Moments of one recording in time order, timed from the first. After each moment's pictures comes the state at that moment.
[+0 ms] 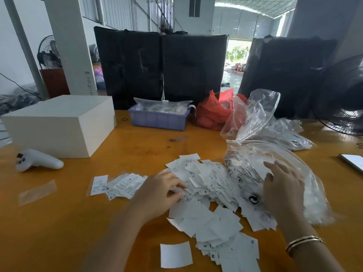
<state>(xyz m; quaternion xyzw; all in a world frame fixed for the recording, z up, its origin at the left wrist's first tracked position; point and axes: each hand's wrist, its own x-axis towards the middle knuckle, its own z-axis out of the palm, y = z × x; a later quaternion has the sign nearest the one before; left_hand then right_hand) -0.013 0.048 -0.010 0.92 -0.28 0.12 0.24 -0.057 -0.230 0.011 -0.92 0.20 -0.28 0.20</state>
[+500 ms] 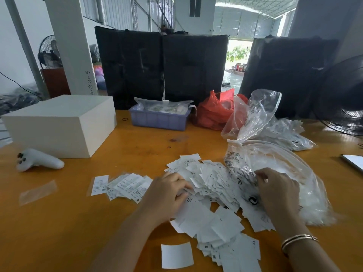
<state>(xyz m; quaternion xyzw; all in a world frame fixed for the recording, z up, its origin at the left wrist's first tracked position) -0.017 0.033 -0.018 0.92 -0.29 0.16 0.22 -0.050 -0.227 0.003 -0.93 0.17 -0.29 0.17</state>
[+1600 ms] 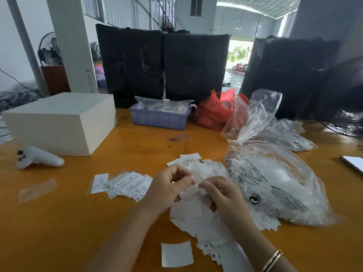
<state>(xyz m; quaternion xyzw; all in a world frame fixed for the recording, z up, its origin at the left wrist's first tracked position) -0.027 0.025 0.003 0.75 -0.18 0.02 0.63 -0.068 -0.136 -0.002 -0.77 -0.05 -0.13 0.63</state>
